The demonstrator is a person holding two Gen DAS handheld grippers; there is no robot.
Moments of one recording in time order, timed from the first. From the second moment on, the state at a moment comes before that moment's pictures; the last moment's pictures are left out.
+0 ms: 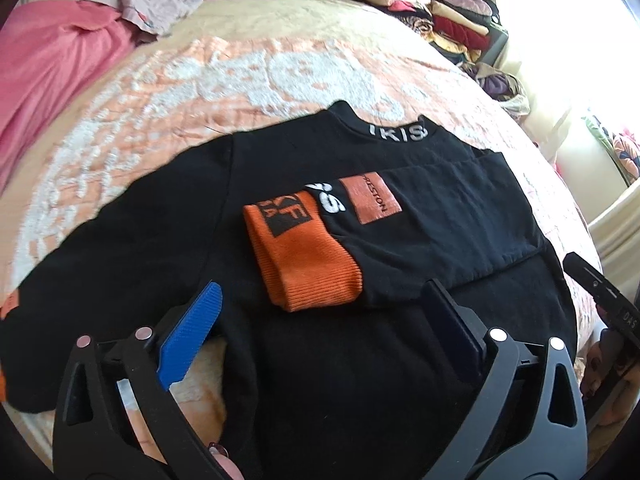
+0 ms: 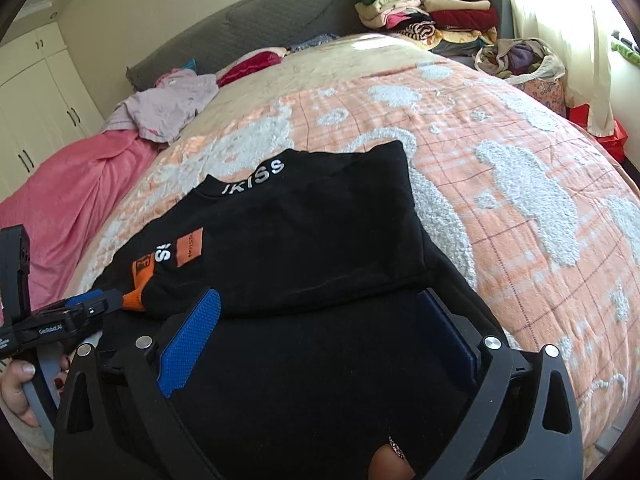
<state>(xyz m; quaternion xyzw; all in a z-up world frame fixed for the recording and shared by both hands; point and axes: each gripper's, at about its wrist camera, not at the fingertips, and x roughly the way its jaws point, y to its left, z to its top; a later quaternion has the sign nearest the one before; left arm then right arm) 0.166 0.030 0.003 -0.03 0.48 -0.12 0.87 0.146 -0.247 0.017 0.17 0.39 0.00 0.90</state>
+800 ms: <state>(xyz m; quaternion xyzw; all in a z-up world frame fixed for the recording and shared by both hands) 0.120 0.088 0.021 -0.07 0.43 -0.06 0.90 0.138 -0.183 0.047 0.12 0.36 0.05 0.92</state>
